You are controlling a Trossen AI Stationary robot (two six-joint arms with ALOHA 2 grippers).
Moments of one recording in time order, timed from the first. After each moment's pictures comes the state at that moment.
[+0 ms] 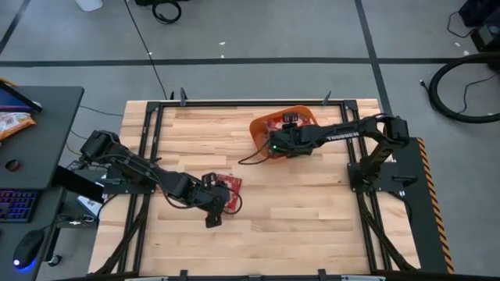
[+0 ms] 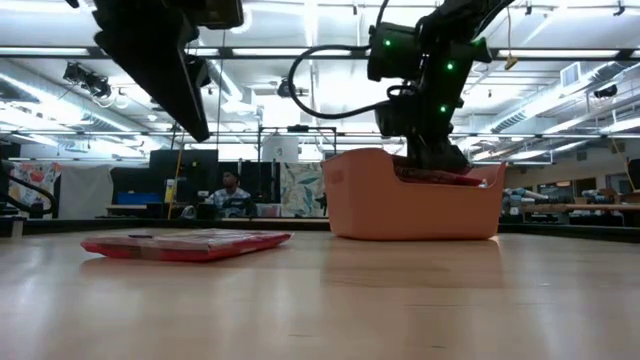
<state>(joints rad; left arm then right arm) -0.42 1.56 1.06 -0.59 -0.27 -0.52 -0.16 1.67 1.09 -0.67 0.79 -0.39</state>
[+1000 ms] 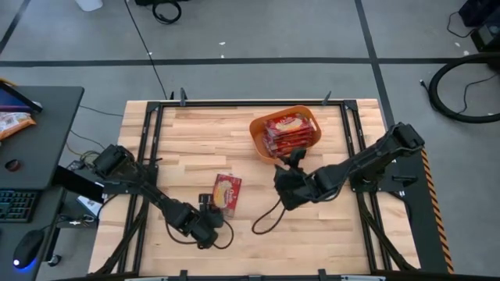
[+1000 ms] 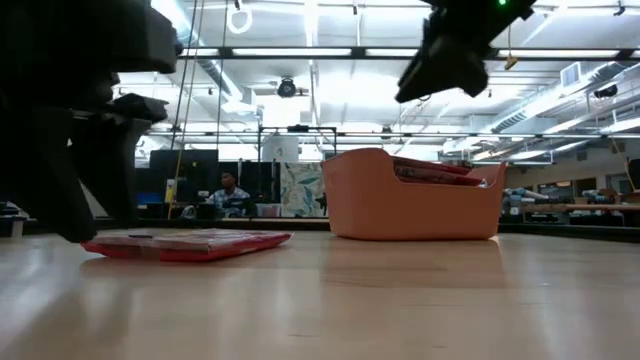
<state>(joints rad) -0.65 1.77 1.02 -0.53 -0.41 -0.56 0.39 1.58 1.10 -0.60 1.06 0.12</state>
